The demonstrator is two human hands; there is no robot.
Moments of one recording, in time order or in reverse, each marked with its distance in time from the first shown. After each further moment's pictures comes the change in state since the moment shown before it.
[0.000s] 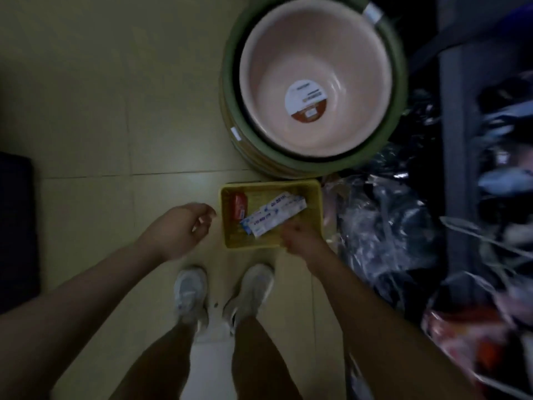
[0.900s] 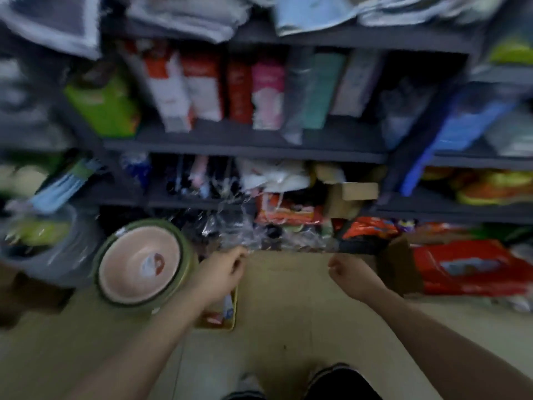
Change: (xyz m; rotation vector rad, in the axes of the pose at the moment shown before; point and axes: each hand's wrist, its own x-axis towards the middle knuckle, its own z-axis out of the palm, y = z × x) left_hand -0.275 0.291 -0.119 0.761 -0.426 1.144; right_hand -0.503 0.131 0.065 0.179 0.953 0.154
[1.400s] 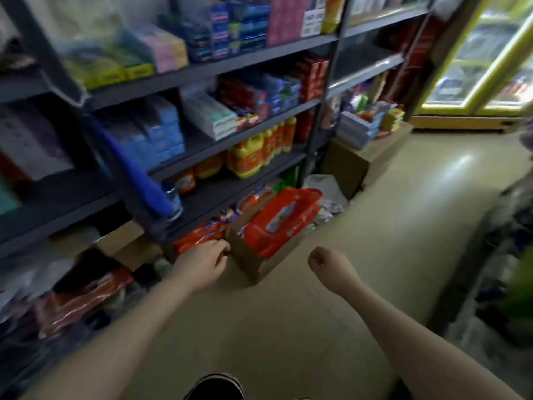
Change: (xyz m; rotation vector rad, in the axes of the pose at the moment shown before) left_hand 0.112 0.398 0.181 0.343 -0.203 0.753; right_hand -0.214 0.337 -0.096 0.384 0.513 0.603
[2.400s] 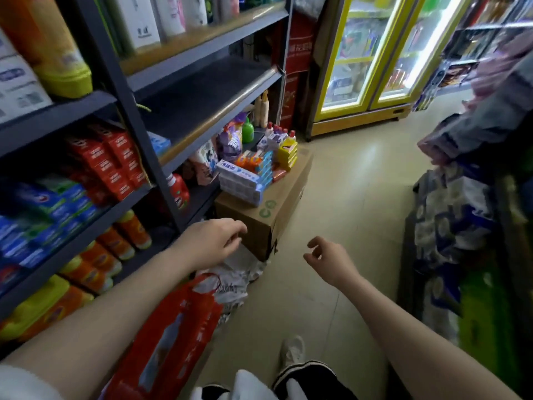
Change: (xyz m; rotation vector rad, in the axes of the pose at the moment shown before) left_hand 0.640 0.336 0.009 0.063 -0.115 0.574; right_hand 0.421 0.318 -0.328 0.084 0.195 0.328
